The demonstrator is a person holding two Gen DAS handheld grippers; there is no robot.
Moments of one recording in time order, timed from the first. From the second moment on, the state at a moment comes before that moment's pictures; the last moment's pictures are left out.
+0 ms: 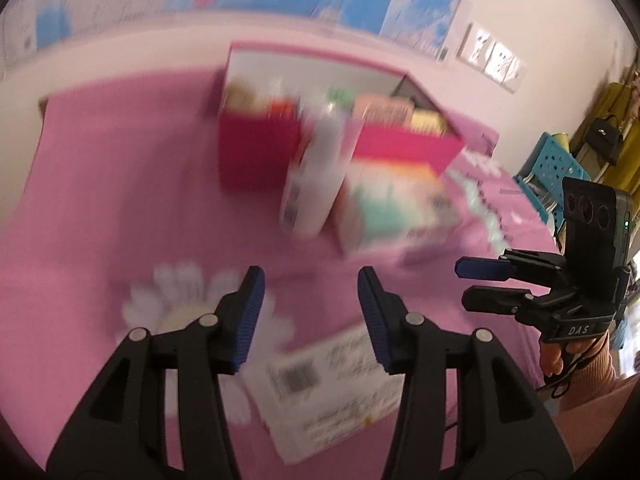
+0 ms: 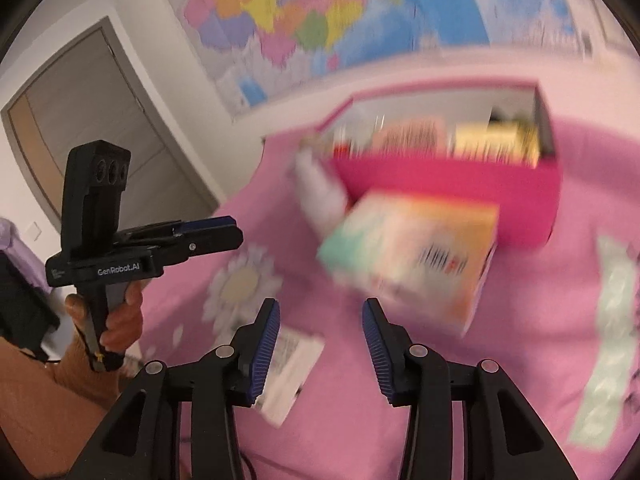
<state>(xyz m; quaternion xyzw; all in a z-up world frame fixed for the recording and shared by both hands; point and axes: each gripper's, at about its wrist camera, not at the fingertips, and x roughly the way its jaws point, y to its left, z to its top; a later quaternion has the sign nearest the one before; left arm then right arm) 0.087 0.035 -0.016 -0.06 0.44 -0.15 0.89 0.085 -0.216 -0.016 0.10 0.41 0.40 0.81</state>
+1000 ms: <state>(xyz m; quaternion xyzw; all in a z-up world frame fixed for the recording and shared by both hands) 0.029 0.030 -0.067 -0.09 0.51 -0.19 0.83 0.067 -0.162 -0.068 0.10 0.47 0.41 0.77</state>
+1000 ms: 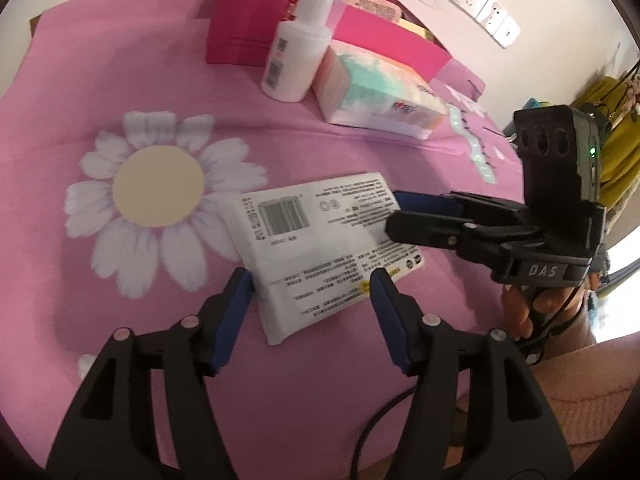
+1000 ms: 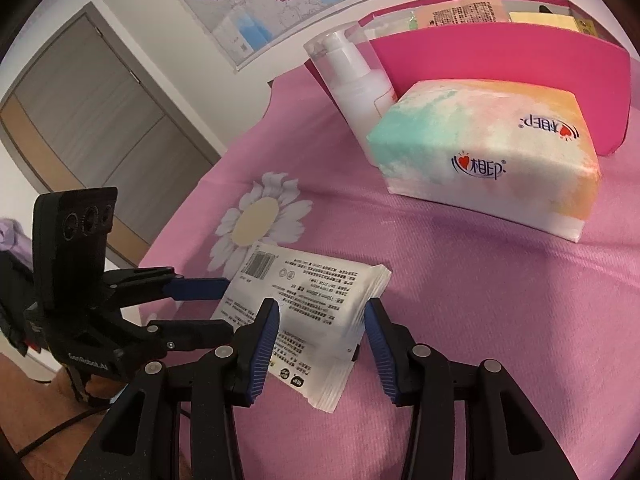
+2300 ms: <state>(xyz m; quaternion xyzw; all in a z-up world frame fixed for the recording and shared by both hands) 0.055 -0.025 -0.042 -0.04 0.48 -0.22 0.85 0.064 -0.234 -0.045 0.16 0.43 0.34 0.82</state>
